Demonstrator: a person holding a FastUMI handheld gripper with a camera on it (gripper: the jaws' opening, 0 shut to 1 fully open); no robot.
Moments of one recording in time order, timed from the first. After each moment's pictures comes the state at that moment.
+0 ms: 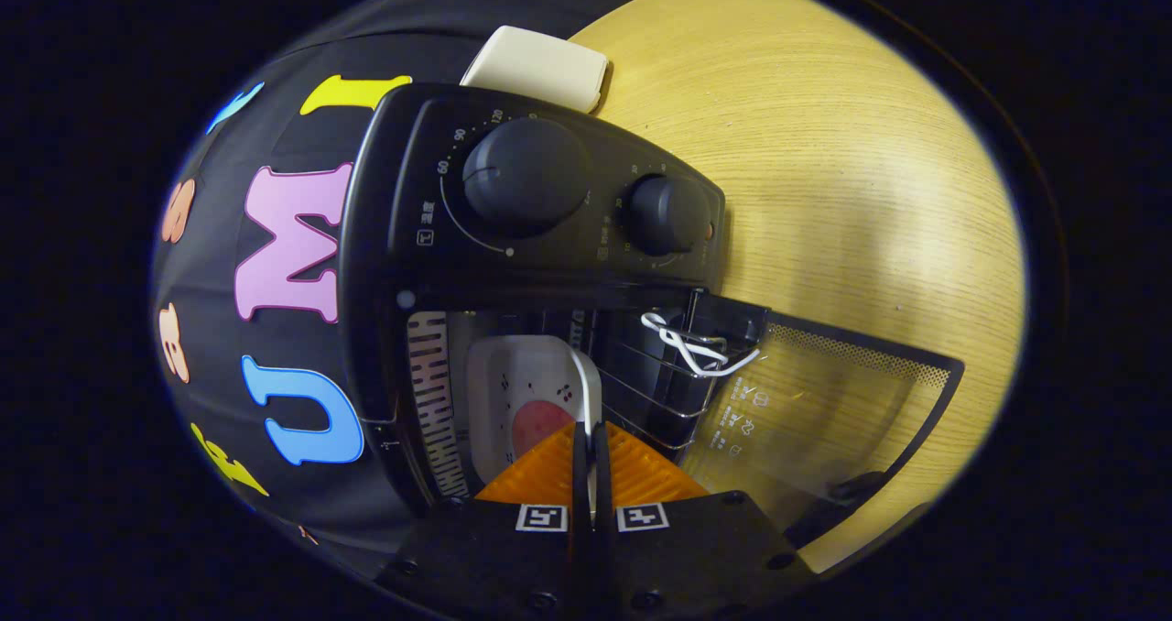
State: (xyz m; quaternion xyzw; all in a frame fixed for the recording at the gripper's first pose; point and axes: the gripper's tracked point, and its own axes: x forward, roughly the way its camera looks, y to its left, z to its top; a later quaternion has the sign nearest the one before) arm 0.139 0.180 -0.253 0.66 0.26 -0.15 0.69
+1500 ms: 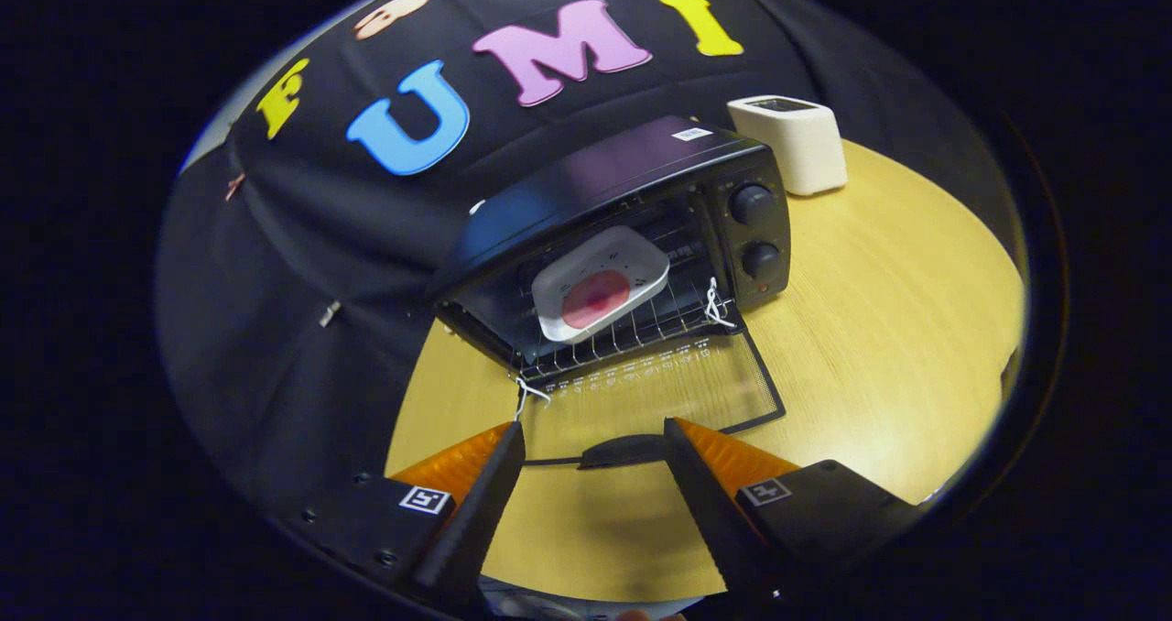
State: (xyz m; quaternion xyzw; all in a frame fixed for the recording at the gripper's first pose) arm -0.018 0.215 -0.216 0.21 0.31 0.08 0.92
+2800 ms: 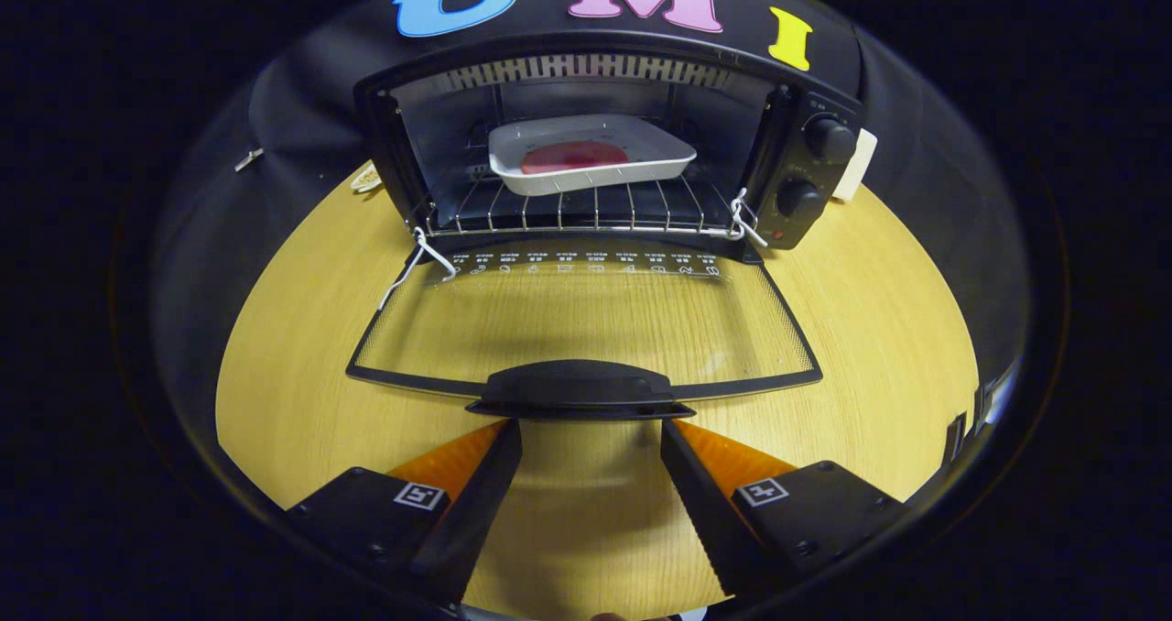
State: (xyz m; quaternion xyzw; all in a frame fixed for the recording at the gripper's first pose) arm -0.019 0.230 -0.328 0.01 0.39 0.00 0.92
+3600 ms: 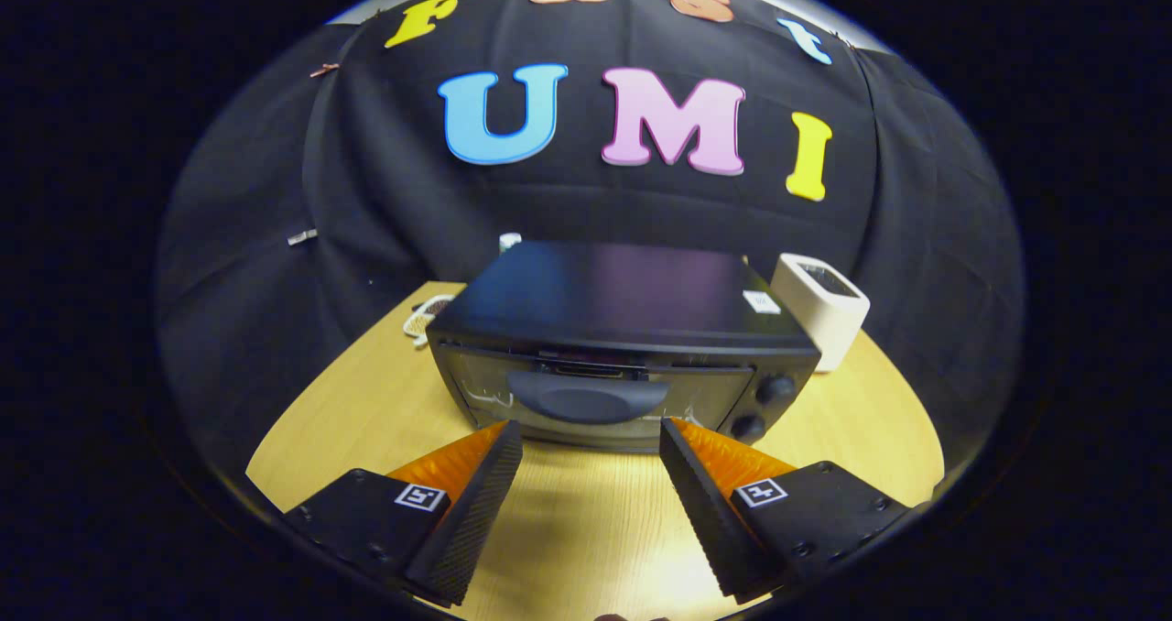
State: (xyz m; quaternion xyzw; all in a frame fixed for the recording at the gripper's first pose) arm 0.003 0.223 -0.132 -0.01 0.17 0.06 0.98
